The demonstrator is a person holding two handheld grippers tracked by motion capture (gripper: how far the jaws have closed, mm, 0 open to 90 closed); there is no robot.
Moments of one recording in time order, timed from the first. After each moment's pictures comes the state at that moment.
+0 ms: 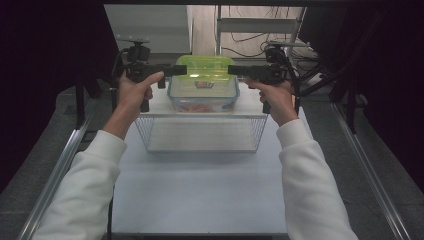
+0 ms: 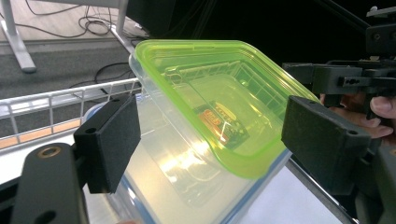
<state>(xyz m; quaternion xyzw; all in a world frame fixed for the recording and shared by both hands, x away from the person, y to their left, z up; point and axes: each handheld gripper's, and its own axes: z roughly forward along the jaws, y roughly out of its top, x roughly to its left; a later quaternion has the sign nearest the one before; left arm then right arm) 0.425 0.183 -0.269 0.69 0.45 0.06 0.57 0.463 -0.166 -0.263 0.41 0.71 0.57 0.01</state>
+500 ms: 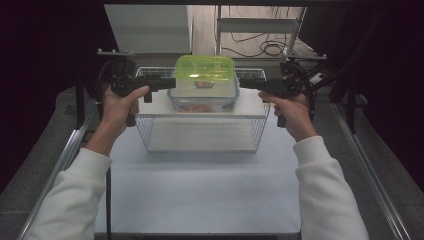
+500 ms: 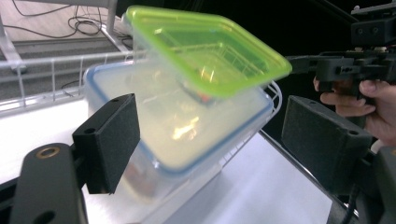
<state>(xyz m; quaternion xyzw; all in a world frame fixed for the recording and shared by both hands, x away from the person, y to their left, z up) 0.383 0.207 -0.281 0.70 0.43 0.06 0.57 0.431 -0.200 -0.271 0.39 0.72 0.57 0.00</state>
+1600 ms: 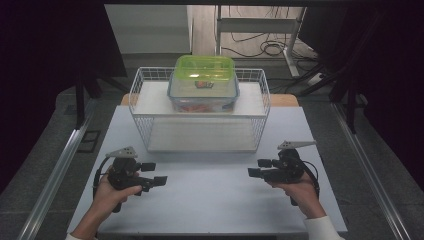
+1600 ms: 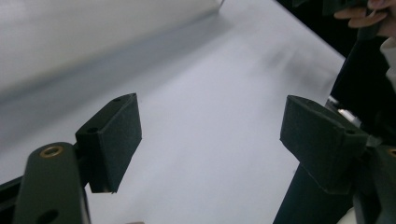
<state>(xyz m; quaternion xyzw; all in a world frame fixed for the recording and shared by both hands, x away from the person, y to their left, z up) 0.260 0.212 -0.458 0.78 0.41 -0.01 0.47 0.320 -0.246 -0.440 0.38 0.80 0.45 -0.03</state>
